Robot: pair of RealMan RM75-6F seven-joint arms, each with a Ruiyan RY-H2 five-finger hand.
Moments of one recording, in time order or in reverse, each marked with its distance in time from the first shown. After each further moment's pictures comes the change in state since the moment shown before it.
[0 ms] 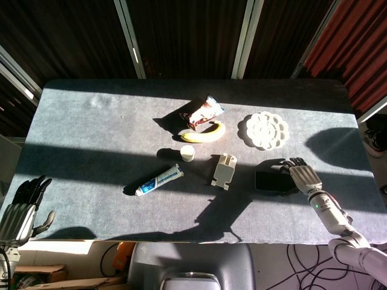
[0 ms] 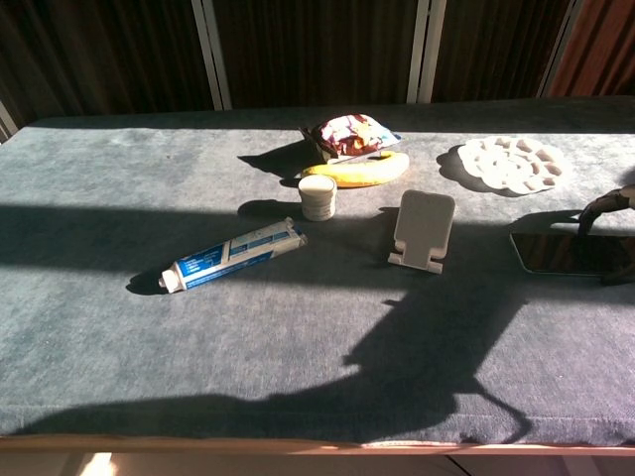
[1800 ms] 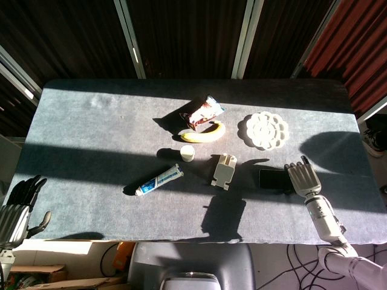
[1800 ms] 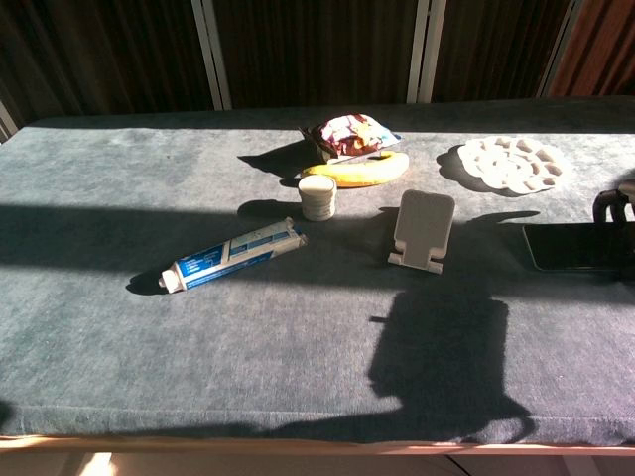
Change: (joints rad) left arm 0.014 0.016 0.005 0.019 0.030 0.041 -0.084; right arm -0.057 -0.081 0.030 -0.024 0.082 0.247 -0.524
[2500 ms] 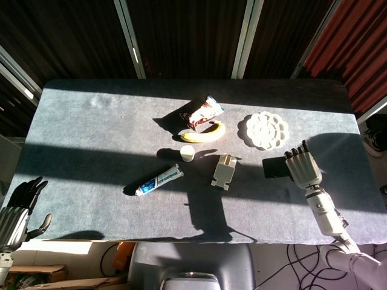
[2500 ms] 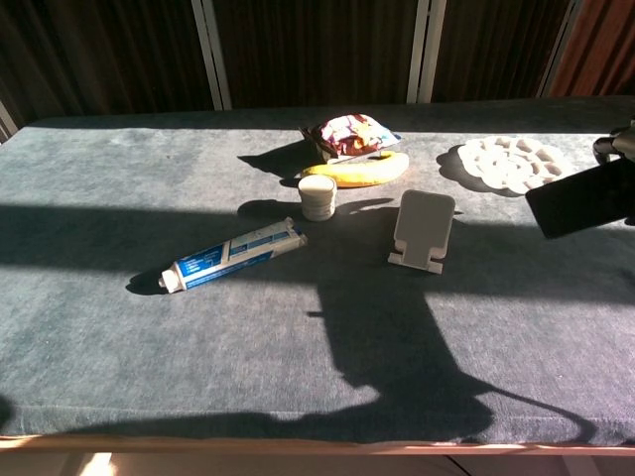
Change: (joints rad) left arm 0.004 0.010 0.018 0.021 0.048 0.027 -0.076; right arm 0.024 -0.009 -0.007 0.075 -0.131 0.212 -0.285
